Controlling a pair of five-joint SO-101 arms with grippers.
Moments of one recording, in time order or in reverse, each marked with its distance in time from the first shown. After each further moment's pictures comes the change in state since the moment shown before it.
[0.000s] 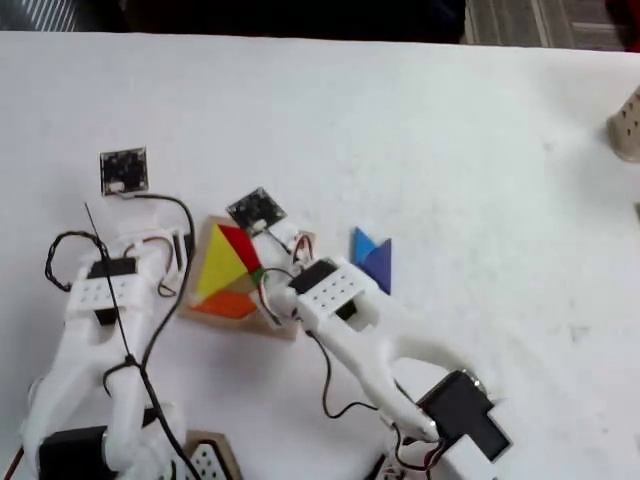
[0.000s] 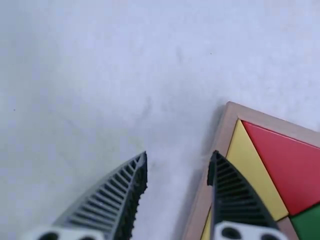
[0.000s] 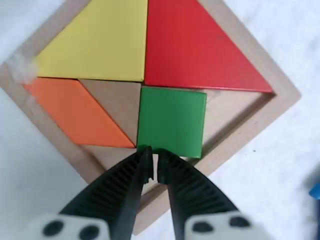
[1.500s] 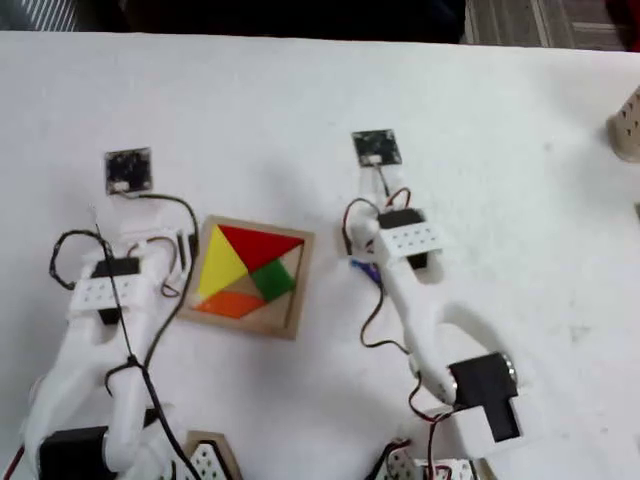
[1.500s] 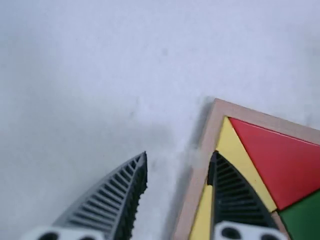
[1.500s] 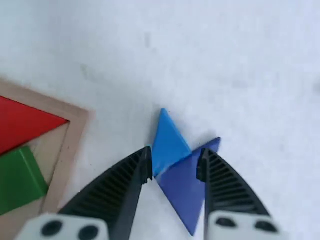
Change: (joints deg) left arm 2.8 0.0 0.0 0.0 0.1; right arm 27.0 0.8 -7.9 6.7 -4.1
